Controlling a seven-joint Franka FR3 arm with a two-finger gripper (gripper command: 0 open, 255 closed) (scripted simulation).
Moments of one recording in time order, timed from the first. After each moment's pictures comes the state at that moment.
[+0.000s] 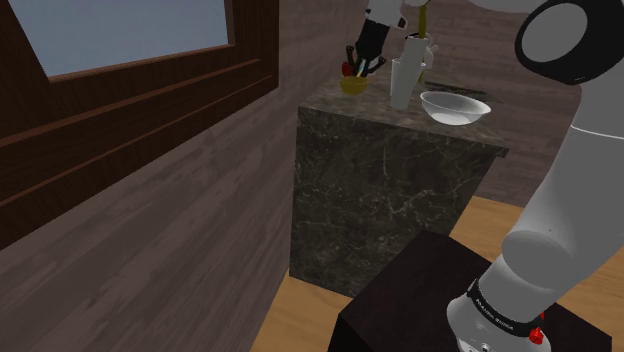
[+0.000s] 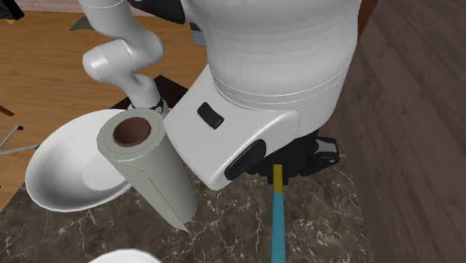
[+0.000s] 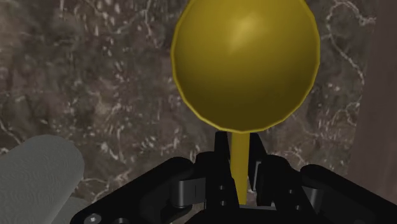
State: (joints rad) arm -0.27 0.20 -0.05 -1.41 0.19 1.66 0.74
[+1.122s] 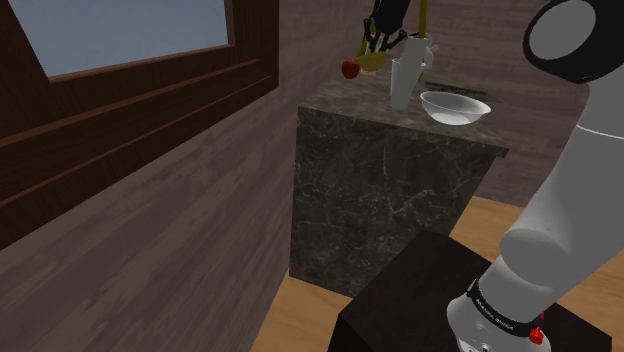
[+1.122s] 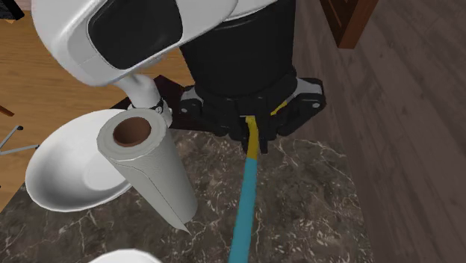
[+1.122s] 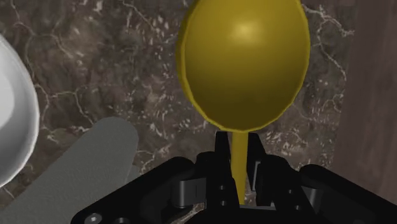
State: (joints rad) arm -0.30 0.16 -0.06 -1.25 0.20 1.46 0.72
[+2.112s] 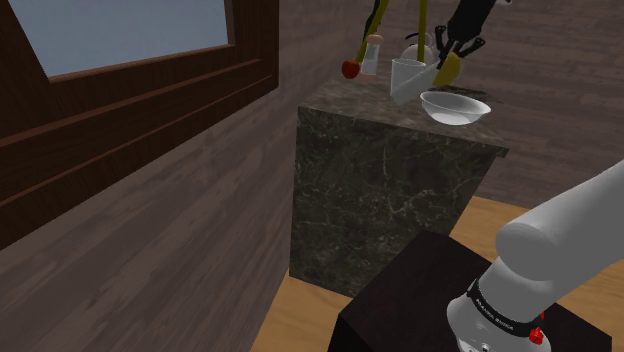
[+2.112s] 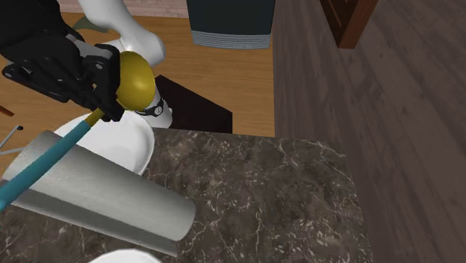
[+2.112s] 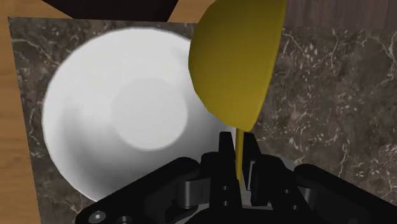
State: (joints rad) arm -0.42 -0.26 -0.19 -1.72 0.14 1.47 0.48
